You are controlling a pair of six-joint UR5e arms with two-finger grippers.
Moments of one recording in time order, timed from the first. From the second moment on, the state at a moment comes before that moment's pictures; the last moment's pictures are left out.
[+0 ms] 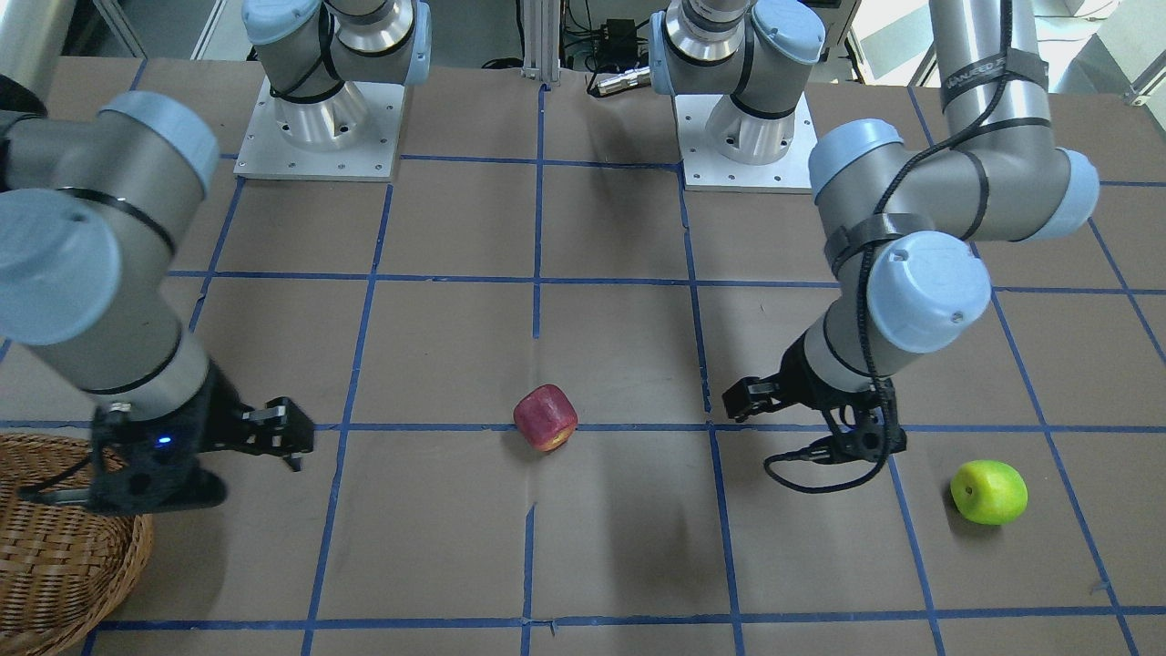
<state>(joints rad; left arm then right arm) -1.46 -1.92 -1.62 -1.30 1.57 -0.04 1.60 -1.16 1.42 -1.90 -1.57 -0.11</state>
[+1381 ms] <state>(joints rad) -1.11 -2.21 -1.43 -1.13 1.63 0.63 1.96 -0.96 1.49 -2.06 -1.53 0.06</state>
